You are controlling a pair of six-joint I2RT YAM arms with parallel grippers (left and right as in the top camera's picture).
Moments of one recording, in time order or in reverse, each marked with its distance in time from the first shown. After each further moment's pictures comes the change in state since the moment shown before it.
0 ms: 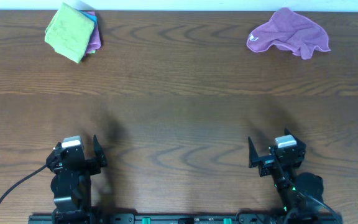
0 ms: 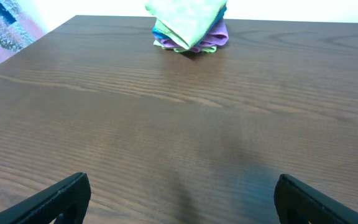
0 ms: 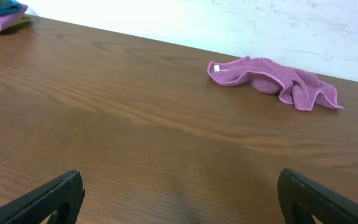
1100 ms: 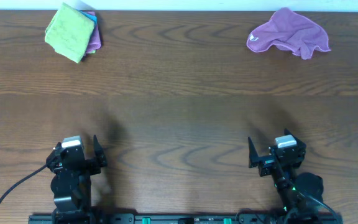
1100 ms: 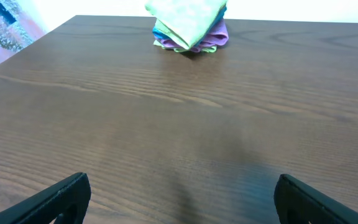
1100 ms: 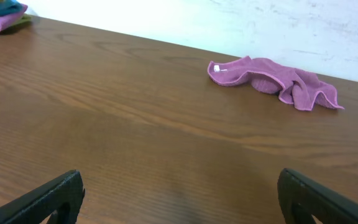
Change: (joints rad) left arm 0.000 0.000 0.000 0.000 0.000 0.000; right arm 0.000 0.000 0.000 0.000 0.000 0.000
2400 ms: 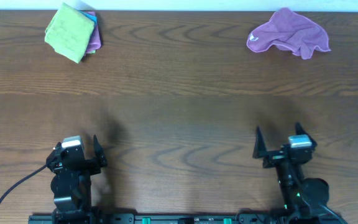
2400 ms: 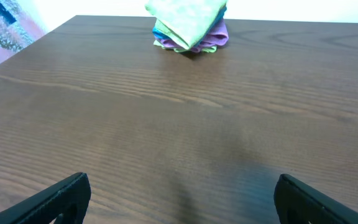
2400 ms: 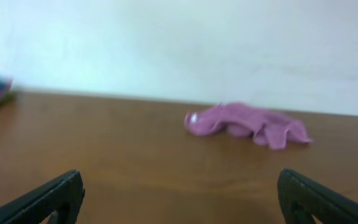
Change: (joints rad) left arm 0.000 0.000 0.000 0.000 0.000 0.000; right arm 0.000 0.008 -0.011 0.258 0.100 0.115
